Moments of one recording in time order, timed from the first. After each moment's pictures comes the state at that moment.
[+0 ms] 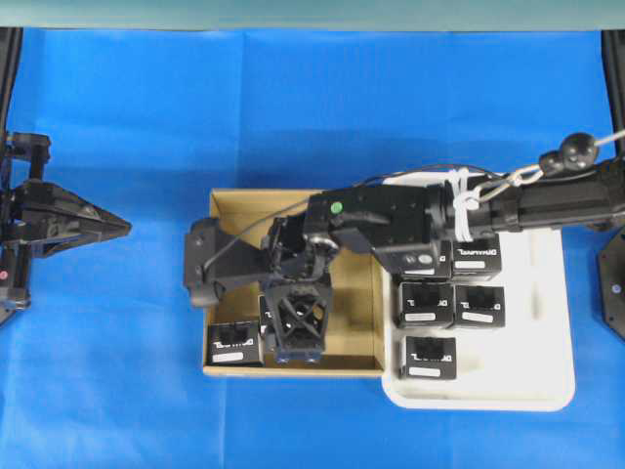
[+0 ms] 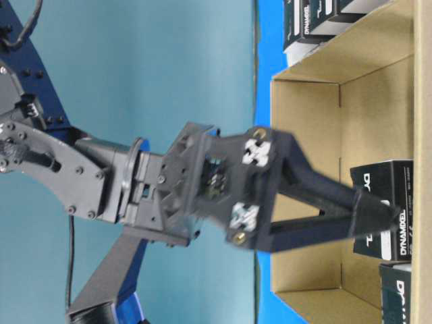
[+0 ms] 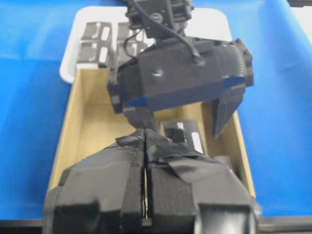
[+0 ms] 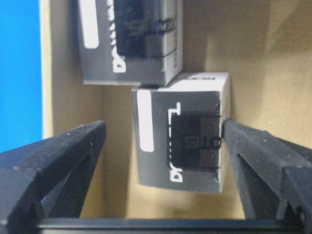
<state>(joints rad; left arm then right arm) 0.01 -0.96 1.12 0.01 0.01 -0.02 0.00 0.42 -0.01 0.30 0.91 -0.25</state>
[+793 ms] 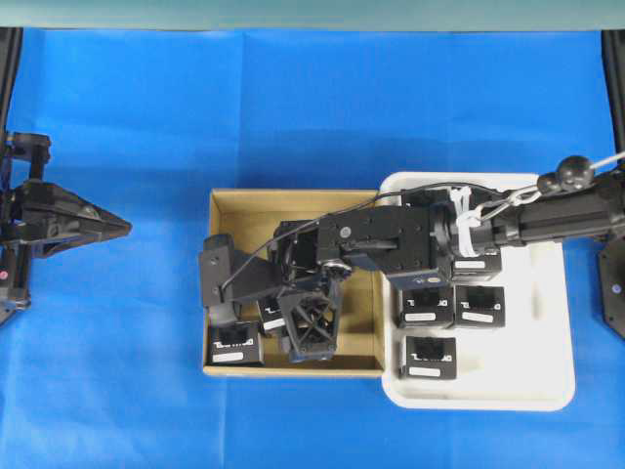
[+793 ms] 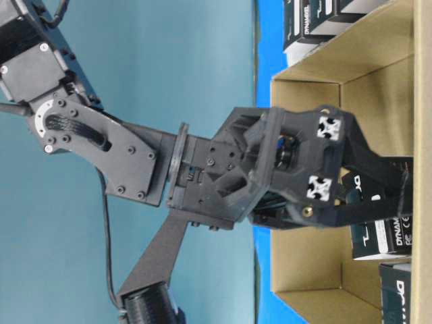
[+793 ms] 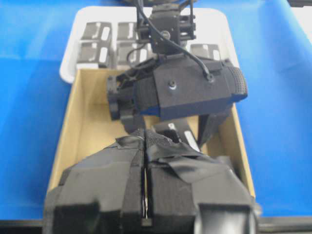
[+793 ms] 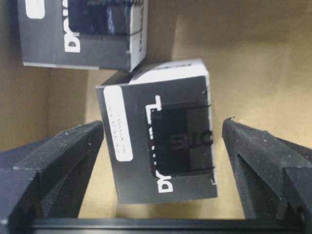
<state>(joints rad) 0.01 -0.96 1.12 0.02 0.01 -0.02 0.02 0.42 0.07 0.20 0.78 -0.25</state>
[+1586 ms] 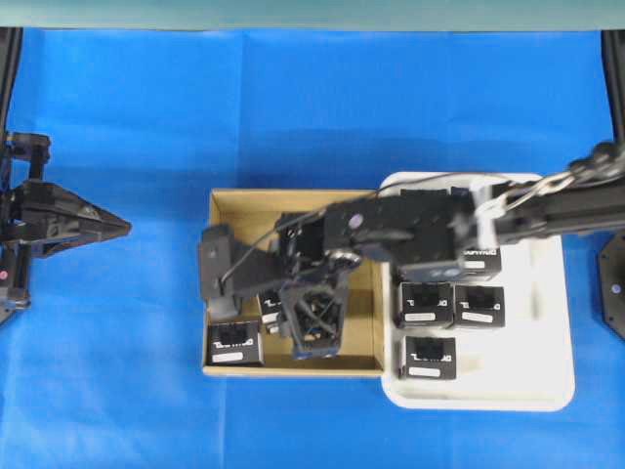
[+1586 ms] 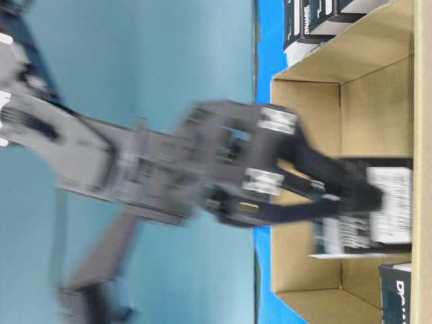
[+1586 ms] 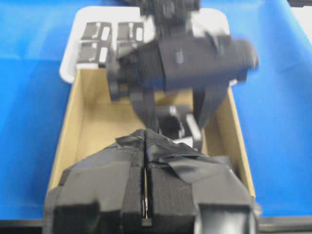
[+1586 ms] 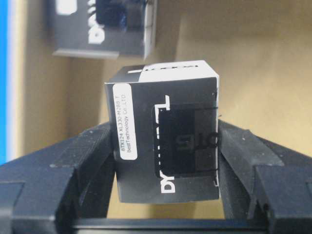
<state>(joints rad) 0.01 -0.96 1.12 0.02 0.01 -0.02 0.01 0.33 0.05 0.20 0.87 -0.23</state>
